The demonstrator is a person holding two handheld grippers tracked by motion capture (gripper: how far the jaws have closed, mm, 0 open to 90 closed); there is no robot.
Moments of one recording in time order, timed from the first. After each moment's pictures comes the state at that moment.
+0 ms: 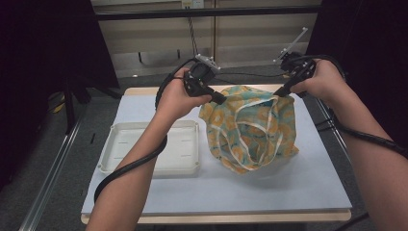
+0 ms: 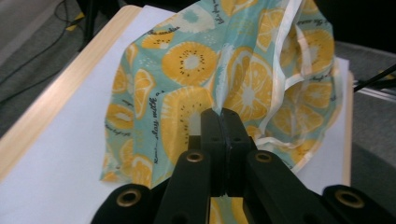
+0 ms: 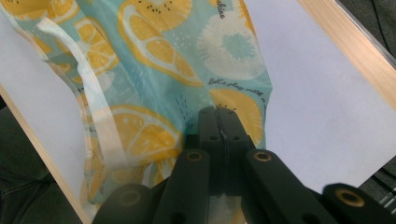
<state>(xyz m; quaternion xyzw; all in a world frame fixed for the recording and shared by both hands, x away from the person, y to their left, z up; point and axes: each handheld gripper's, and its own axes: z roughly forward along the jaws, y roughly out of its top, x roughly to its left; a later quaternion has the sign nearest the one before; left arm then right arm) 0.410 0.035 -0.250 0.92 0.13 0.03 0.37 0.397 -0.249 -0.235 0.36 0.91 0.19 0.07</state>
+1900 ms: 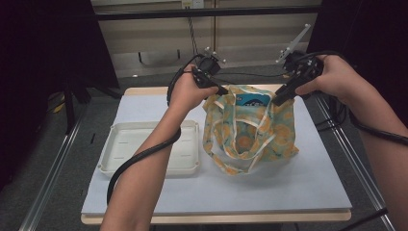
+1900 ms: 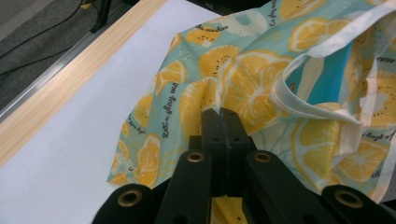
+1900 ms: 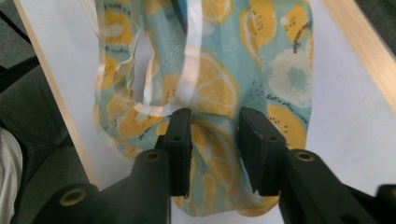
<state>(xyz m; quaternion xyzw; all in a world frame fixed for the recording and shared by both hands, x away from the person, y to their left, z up) 0.447 0.017 -0.270 0.91 0.20 0.02 0.37 0.383 -0.247 -0.222 0.29 0.94 0.20 0.04</state>
